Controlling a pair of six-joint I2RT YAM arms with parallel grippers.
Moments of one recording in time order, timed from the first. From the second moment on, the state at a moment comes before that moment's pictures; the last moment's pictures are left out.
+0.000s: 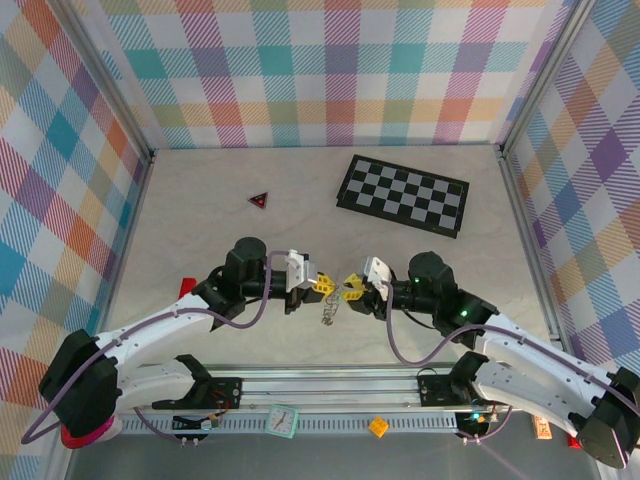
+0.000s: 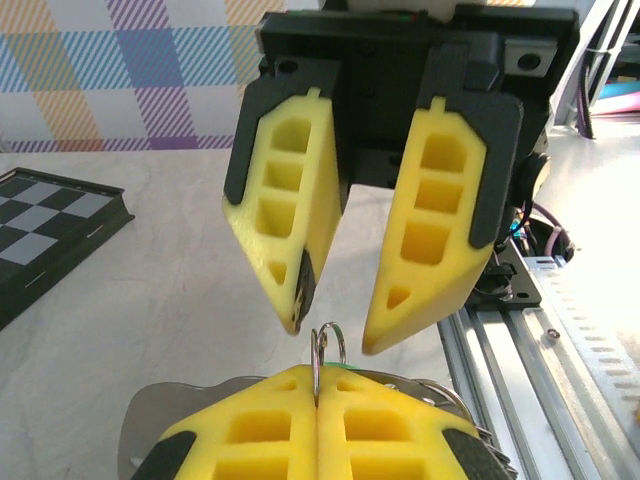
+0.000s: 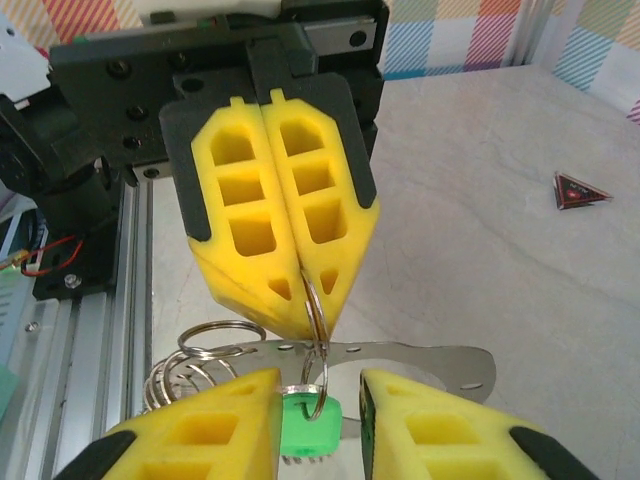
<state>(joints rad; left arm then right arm) -0.72 1.12 0.60 0.21 0.79 0.29 0.82 0.84 0.55 -0.07 -0.45 -0.22</state>
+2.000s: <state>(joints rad) -0.72 1.22 0.77 -0.19 0.78 0.48 0.82 1.07 0.86 -0.53 -0.47 -0.46</state>
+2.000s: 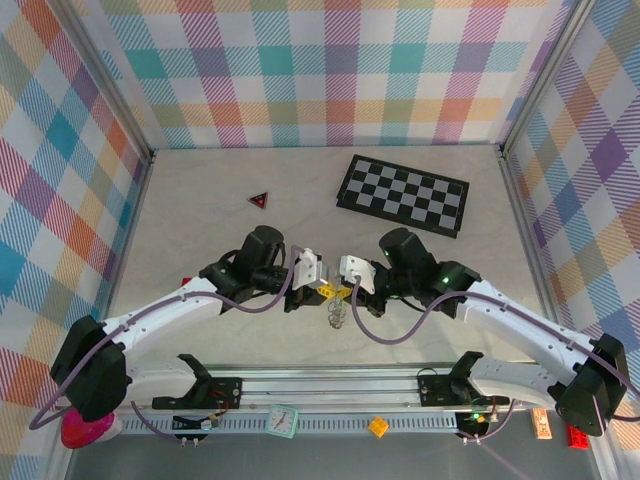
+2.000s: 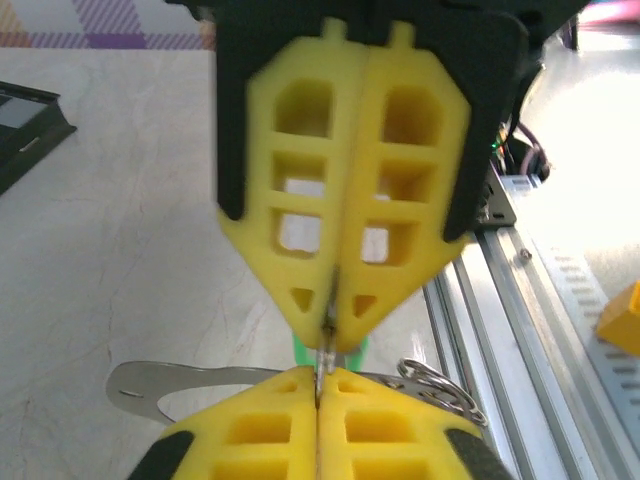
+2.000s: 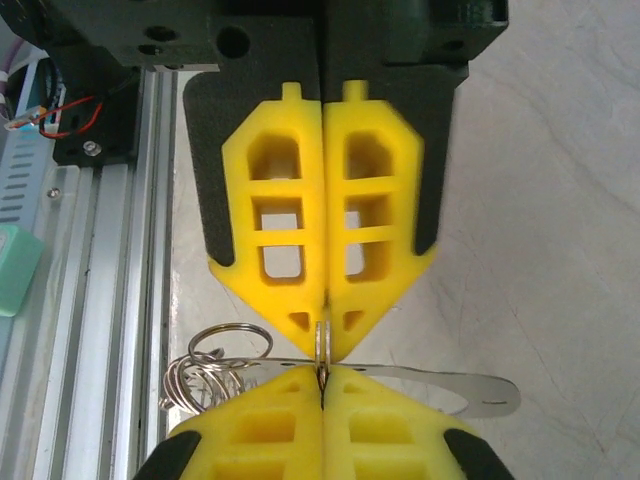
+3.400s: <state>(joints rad) -0.73 1.15 0.68 -0.02 0.76 0.41 0.82 0.94 0.70 -0.32 -0.46 -0.20</state>
